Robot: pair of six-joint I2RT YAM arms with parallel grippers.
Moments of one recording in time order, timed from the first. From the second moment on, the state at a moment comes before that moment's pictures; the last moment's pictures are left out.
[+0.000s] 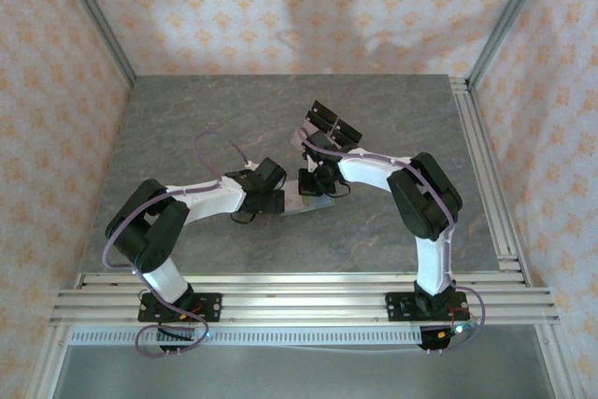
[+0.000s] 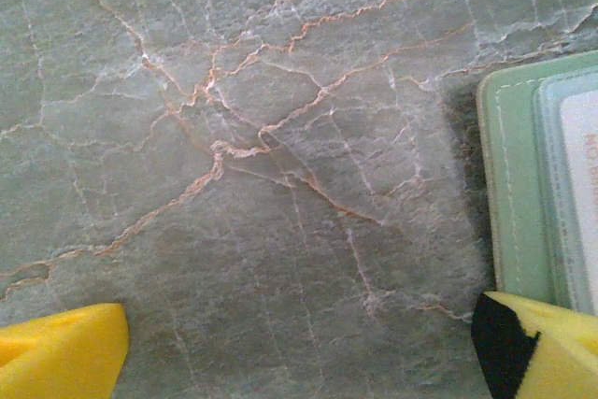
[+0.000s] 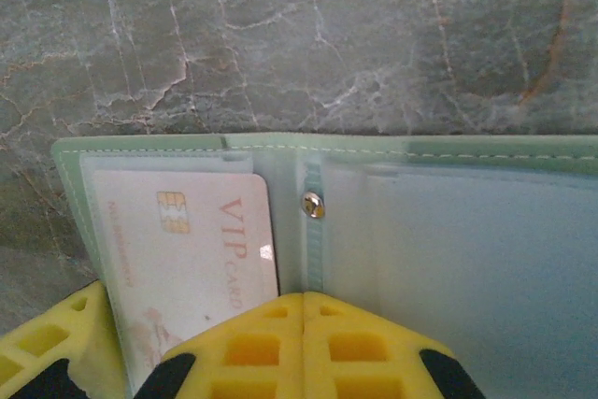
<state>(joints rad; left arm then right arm) -0.61 1.67 0.88 -0.46 -0.24 -0.65 0.66 1.97 1.28 -0.49 -0.29 0.57</state>
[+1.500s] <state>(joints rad) -0.60 1.55 0.91 -0.52 -0.24 -0.67 0.62 1.69 0.93 -0.40 -0.26 0.58</state>
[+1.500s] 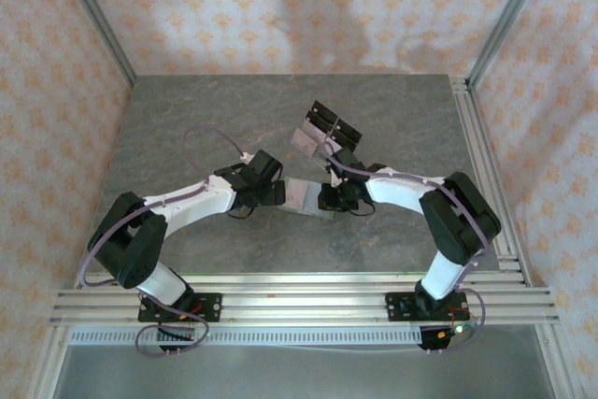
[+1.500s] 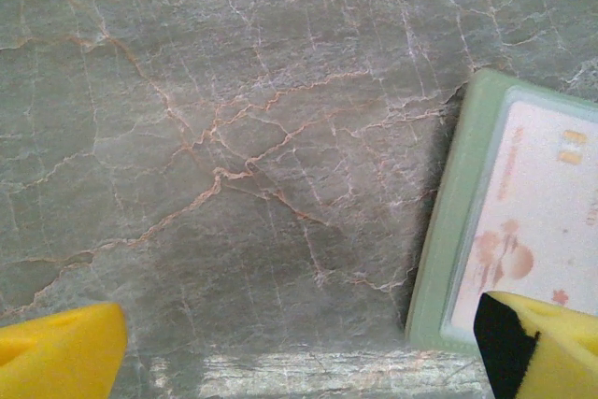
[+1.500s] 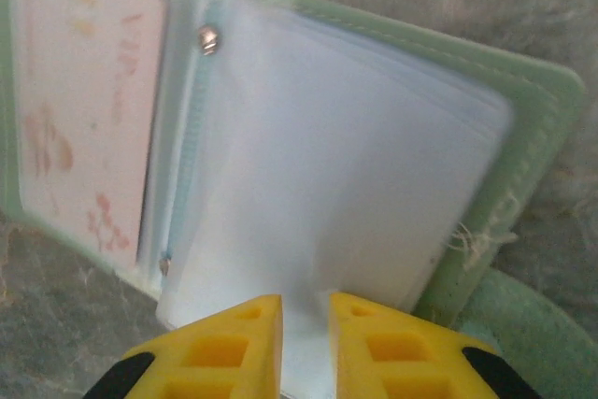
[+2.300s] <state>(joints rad) -0.61 1.65 0.97 -0.57 -0.29 -0.64 0.61 1.75 1.15 -0.60 -0.16 0.53</state>
